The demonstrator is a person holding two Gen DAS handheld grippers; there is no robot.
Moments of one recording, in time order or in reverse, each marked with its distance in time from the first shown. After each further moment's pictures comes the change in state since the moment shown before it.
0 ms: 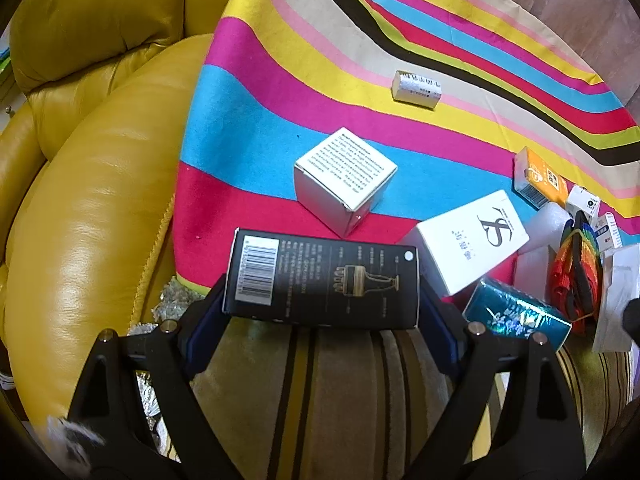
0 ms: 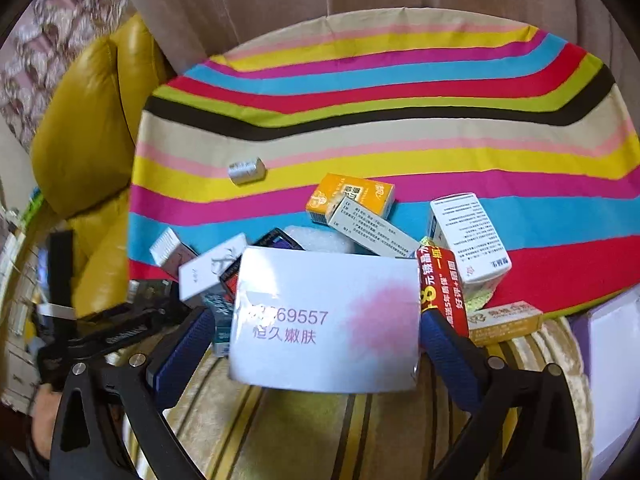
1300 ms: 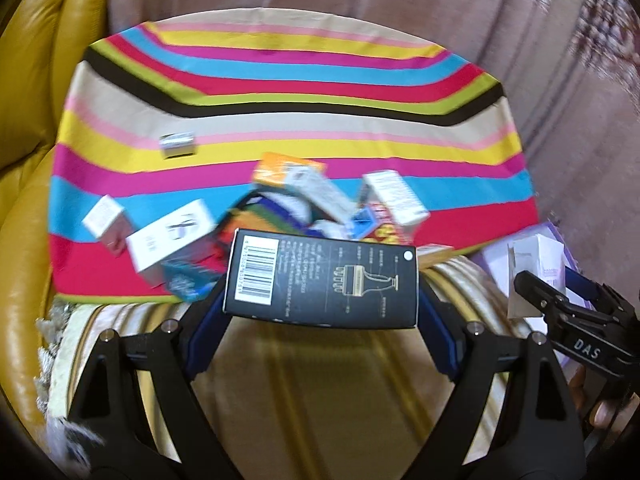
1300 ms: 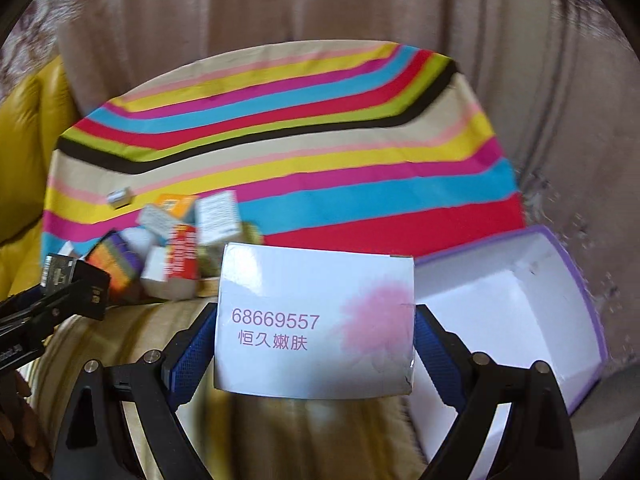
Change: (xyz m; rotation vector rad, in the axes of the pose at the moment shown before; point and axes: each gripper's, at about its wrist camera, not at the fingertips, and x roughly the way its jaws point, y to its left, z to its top) left arm -0.095 -0.182 -0.051 0.273 -0.139 -0.303; right arm -0.104 -0.134 -0.063 0.177 -0.124 -0.354
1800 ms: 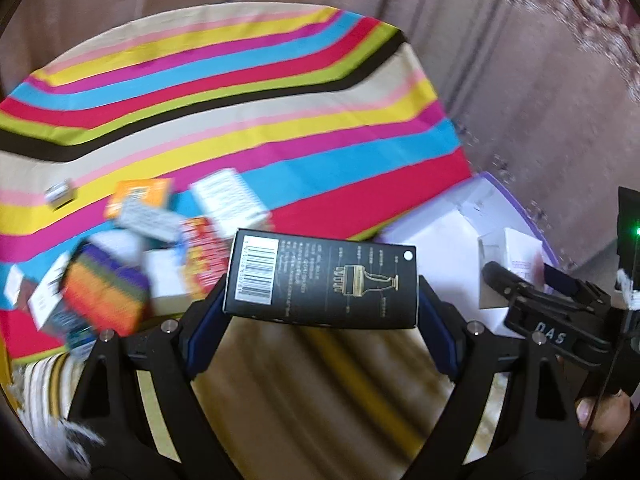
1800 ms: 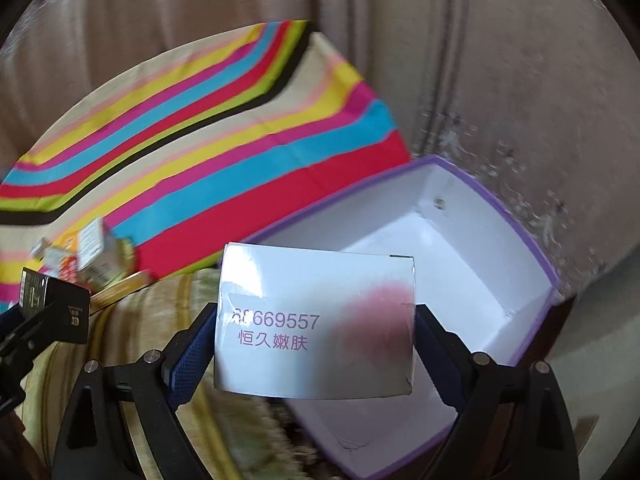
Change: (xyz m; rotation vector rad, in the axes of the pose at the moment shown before) left arm 0.039 -0.117 0.012 0.219 0.087 -0.181; right arm -0.001 -0.092 -0.023 0.263 0.055 -0.204
